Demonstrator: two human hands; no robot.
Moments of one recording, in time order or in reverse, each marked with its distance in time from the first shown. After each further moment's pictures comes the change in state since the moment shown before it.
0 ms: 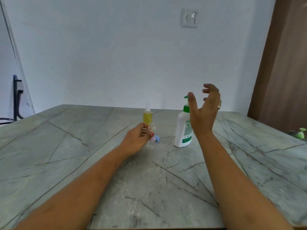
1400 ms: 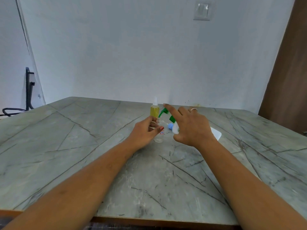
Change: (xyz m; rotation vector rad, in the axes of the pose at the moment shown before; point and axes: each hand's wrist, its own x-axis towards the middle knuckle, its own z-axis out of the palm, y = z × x) left_hand 0.010 -0.012 0.011 0.031 0.065 0.044; right_hand -0.040 -0.001 0.000 -0.824 -0.843 -0.564
